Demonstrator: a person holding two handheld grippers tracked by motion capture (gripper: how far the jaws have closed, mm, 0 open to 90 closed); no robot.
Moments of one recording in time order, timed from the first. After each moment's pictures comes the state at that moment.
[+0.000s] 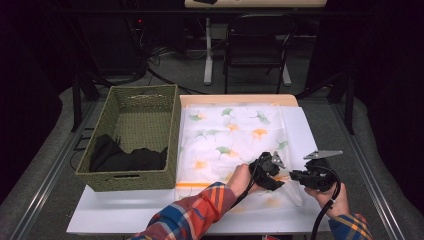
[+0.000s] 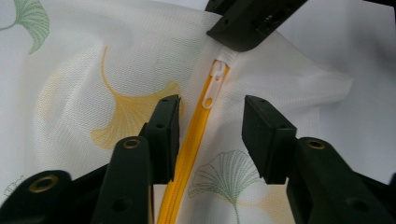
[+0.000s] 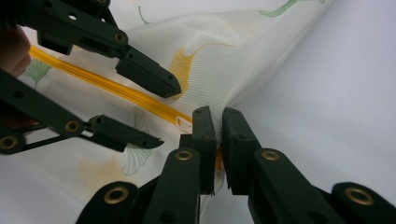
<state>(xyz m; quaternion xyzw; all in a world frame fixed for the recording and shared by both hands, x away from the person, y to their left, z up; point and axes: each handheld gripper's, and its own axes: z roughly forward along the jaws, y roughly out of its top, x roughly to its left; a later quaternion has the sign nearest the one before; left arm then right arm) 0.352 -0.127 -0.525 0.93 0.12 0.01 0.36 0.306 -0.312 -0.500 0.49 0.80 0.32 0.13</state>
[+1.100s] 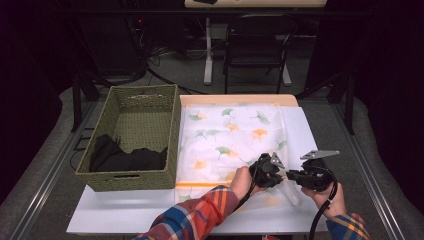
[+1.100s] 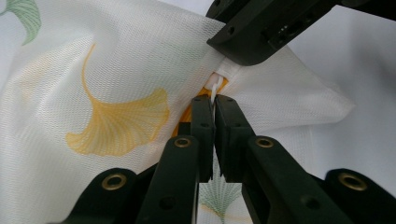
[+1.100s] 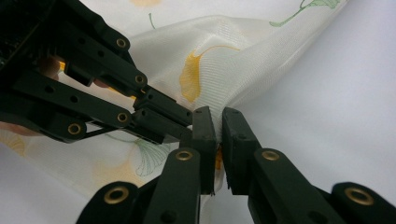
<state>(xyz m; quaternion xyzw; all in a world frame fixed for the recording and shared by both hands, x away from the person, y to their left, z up) 0.350 -0.129 -0.534 0.92 0.15 0.00 0.37 0.305 -0.303 -0.499 0.49 0.80 0.33 0.13</state>
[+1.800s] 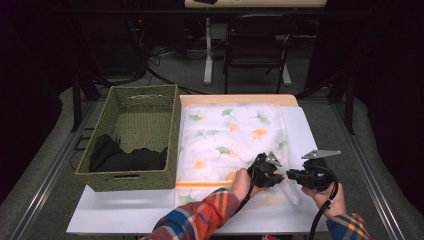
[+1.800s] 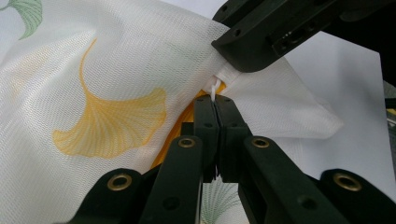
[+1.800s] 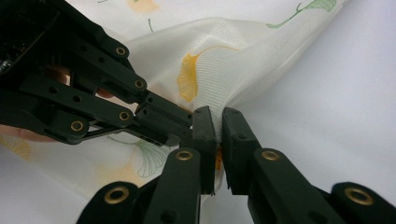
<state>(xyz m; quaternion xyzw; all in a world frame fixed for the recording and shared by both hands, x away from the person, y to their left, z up) 0.351 -0.124 -0.540 0.89 0.18 -0.03 0.42 0.305 -0.305 -0.498 0.49 0.79 0.34 0.13</state>
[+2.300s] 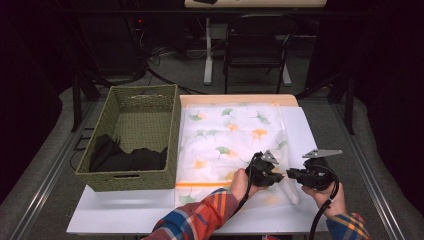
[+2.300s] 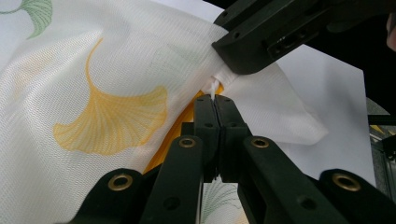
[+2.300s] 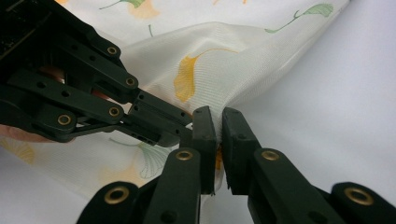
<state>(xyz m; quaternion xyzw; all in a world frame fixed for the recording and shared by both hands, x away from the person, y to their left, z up) 0.353 -0.117 -0.538 0.88 0.20 -0.04 0.43 0.306 -0.306 -0.497 0.50 0.79 0.34 0.13</state>
